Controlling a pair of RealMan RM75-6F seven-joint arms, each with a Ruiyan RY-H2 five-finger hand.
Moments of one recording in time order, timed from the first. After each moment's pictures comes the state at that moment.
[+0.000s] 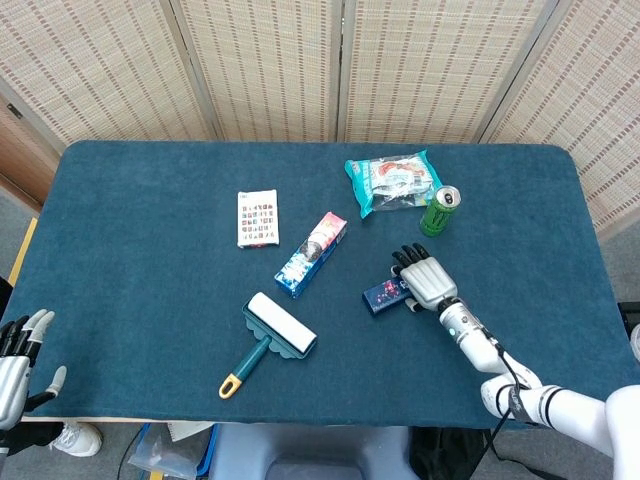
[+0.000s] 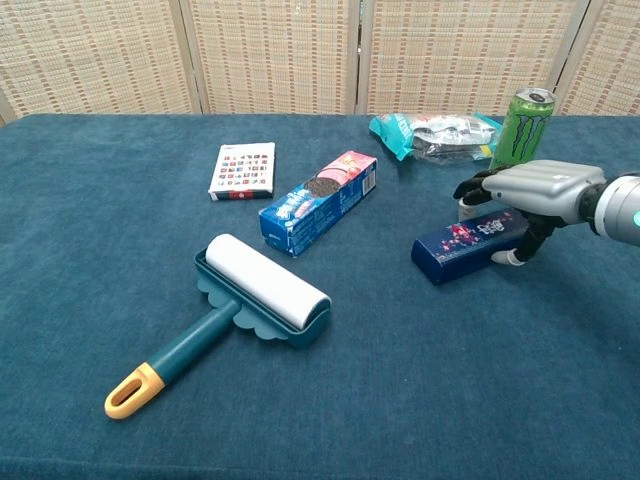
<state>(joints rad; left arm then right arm) -0.04 -1.13 -0.01 -1.54 1.50 1.49 -0.02 0.73 -1.53 0.12 -1.20 -1.24 0.75 -0.29</state>
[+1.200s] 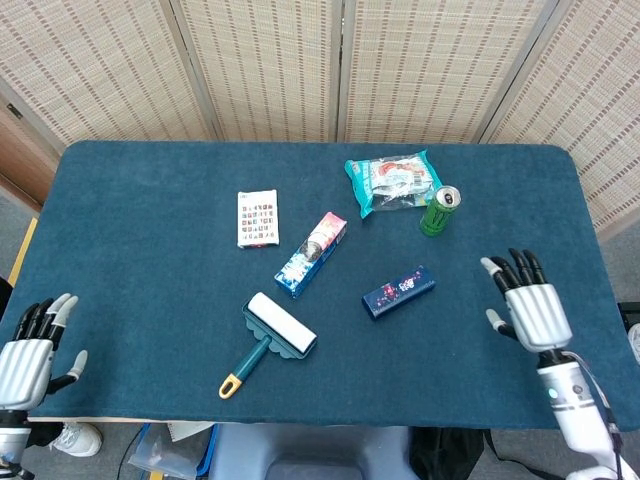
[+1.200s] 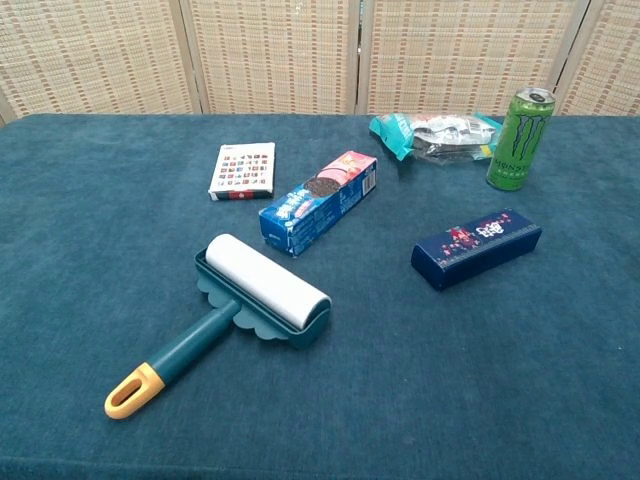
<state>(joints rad) -0.10 -1.16 -0.05 -1.58 1.51 1.47 0.04 0.31 -1.23 0.01 -1.56 -1.40 1.43 -0.23</state>
